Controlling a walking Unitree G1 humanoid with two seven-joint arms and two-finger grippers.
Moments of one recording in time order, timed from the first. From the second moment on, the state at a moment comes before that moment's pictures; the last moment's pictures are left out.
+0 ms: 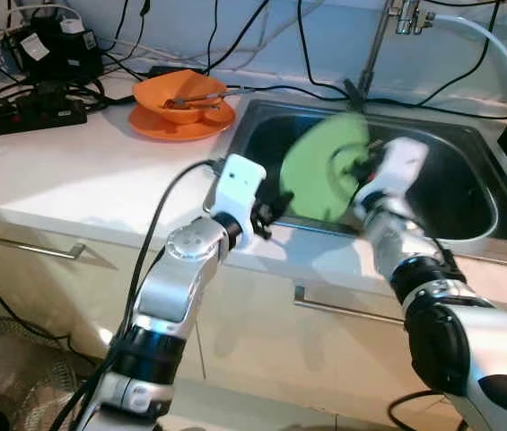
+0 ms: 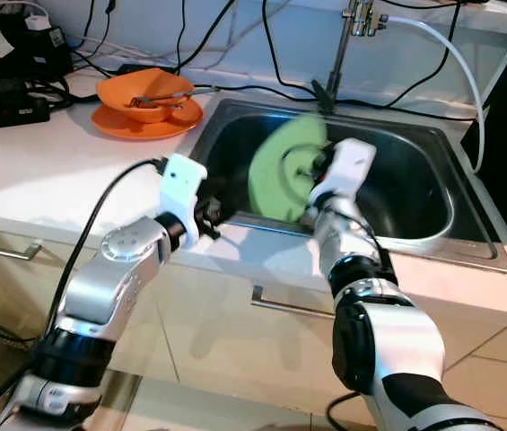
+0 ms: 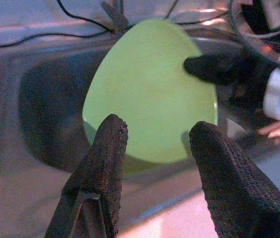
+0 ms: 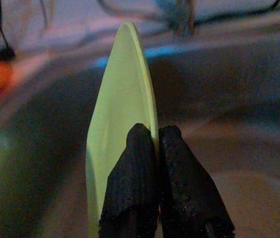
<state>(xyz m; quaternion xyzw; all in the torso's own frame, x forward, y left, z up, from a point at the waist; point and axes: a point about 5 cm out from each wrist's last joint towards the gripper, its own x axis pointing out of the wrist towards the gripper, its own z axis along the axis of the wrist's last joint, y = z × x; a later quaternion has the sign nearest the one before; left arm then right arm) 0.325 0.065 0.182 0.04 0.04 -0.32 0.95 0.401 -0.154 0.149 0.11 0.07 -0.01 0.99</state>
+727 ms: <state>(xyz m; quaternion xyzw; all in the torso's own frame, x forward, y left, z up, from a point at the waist) 0.316 0.071 0.174 0.06 0.10 -0.32 0.94 0.405 -0.142 0.153 0.05 0.13 0.01 0.99</state>
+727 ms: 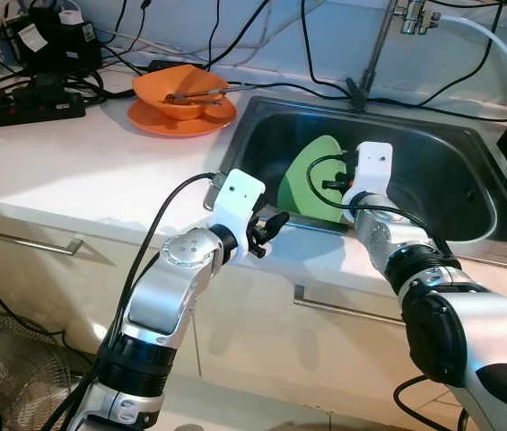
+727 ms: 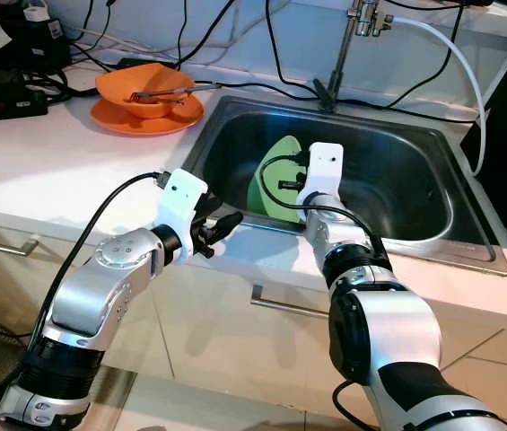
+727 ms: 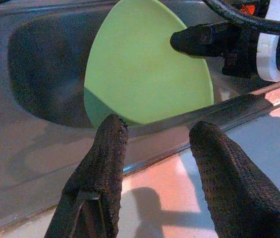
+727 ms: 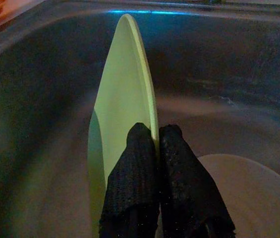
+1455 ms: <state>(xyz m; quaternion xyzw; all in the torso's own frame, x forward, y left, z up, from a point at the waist) 0.315 0.076 0.170 0.06 0.11 -0.30 0.94 0.404 -0.136 0.150 0.04 0.14 0.02 0.99</state>
